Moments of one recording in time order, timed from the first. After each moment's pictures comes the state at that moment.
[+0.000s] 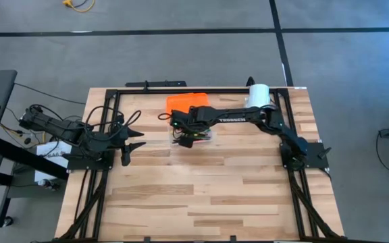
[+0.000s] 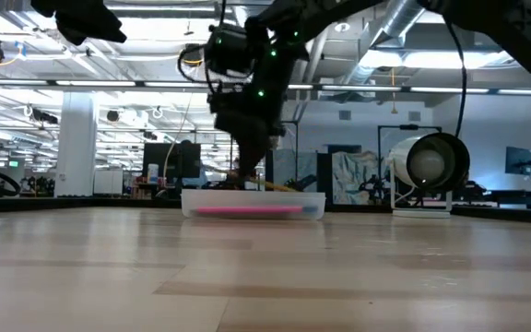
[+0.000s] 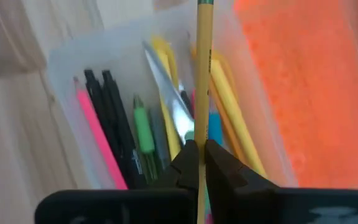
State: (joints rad) left arm -0.38 0.64 0.73 -0.63 -0.59 -0.32; right arm -0.13 2.26 1.94 -0.89 0.21 0.01
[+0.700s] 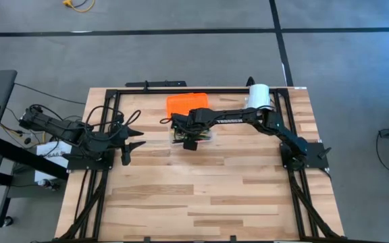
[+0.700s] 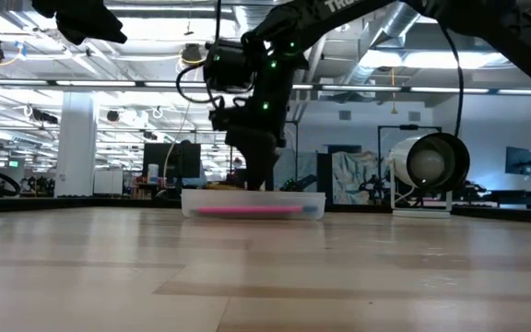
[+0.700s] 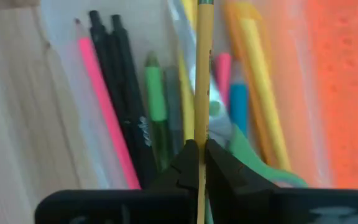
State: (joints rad) left arm -0.38 0.64 0.73 -0.64 -0.61 -0.31; right arm -0.13 2.31 1.94 -0.95 0.17 -0.06
